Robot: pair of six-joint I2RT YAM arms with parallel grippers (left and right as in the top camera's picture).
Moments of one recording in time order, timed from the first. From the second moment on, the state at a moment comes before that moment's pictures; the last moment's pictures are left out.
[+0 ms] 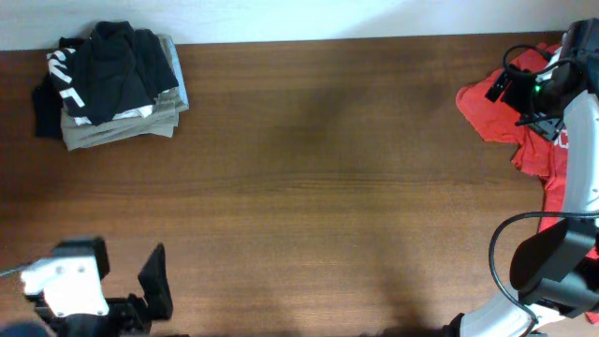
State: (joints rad) left arm 0.06 0.58 1.41 -1.27 0.07 -0.03; right arm -0.35 1.86 1.84 -1.12 -0.14 0.33
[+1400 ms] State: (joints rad) left arm 0.06 0.01 0.02 -0.07 0.10 0.05; right arm -0.35 1.86 1.84 -1.11 -0.13 0.33
